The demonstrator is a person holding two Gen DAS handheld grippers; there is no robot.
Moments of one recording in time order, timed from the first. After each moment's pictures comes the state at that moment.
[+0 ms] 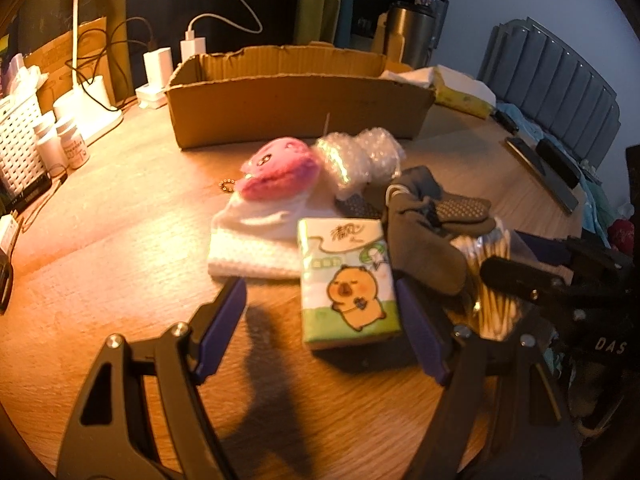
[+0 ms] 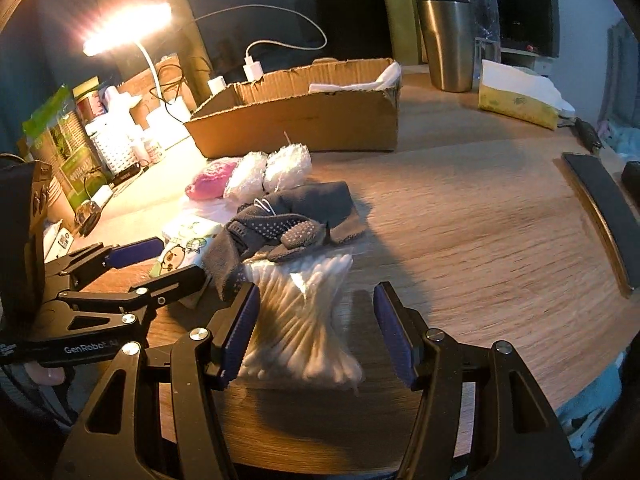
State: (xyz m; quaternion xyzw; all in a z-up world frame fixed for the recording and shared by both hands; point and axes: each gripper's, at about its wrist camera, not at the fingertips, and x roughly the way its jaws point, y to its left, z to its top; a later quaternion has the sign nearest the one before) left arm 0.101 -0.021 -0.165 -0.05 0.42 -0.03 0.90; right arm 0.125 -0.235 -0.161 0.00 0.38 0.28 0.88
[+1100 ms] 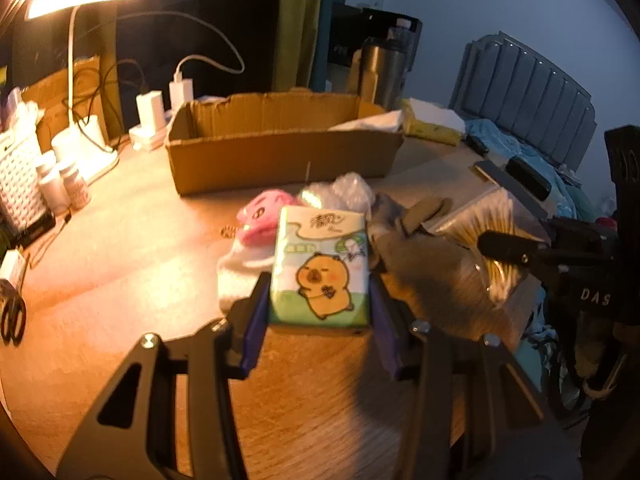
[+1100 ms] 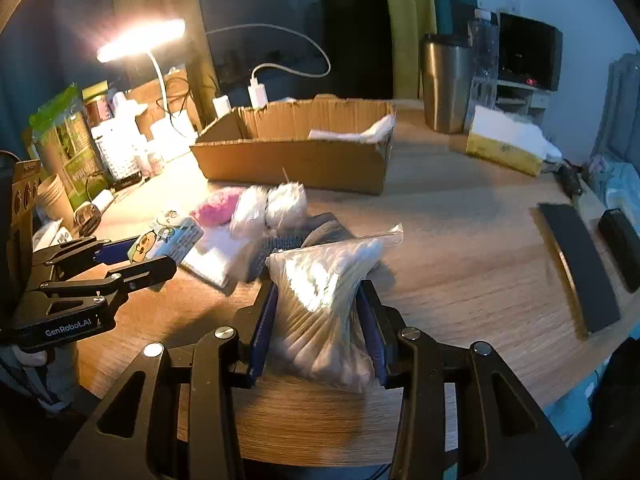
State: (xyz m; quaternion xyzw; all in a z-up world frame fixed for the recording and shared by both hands) left arm 0.082 -0.015 -0.131 -0.04 0.37 -0.07 0.92; right arm 0.118 -0.245 -0.123 -0.04 0.34 0.27 0.90
